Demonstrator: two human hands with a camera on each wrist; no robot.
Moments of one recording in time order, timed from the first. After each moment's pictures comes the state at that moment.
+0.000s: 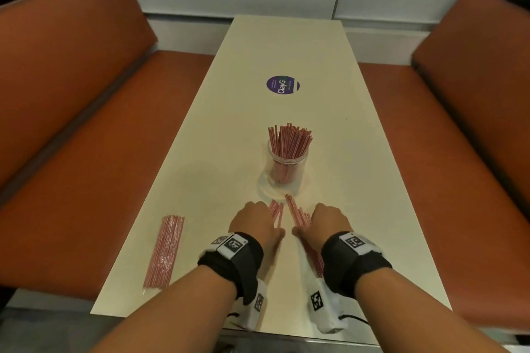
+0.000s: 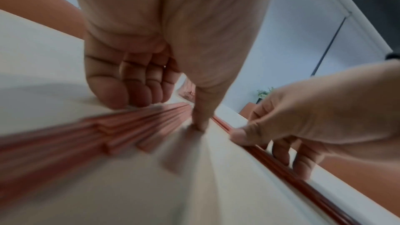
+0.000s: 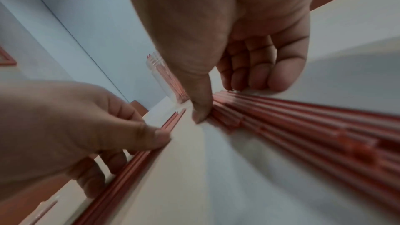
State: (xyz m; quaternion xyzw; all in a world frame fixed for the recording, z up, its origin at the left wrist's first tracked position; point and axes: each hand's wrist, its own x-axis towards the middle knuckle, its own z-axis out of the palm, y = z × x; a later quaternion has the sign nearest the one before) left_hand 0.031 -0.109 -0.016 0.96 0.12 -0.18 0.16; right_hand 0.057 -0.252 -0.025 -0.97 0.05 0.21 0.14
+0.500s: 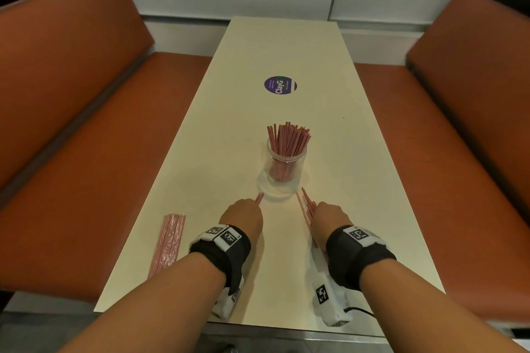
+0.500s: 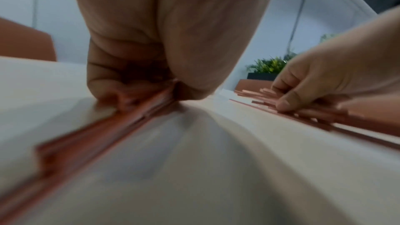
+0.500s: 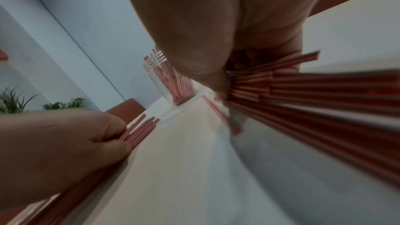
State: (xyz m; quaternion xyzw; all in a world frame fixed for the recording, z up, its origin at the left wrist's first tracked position) left_hand 0.040 -0.085 -0.035 0.98 0.07 -0.19 0.09; right_hand 0.058 -0.253 -0.021 -0.97 0.04 0.24 0.09
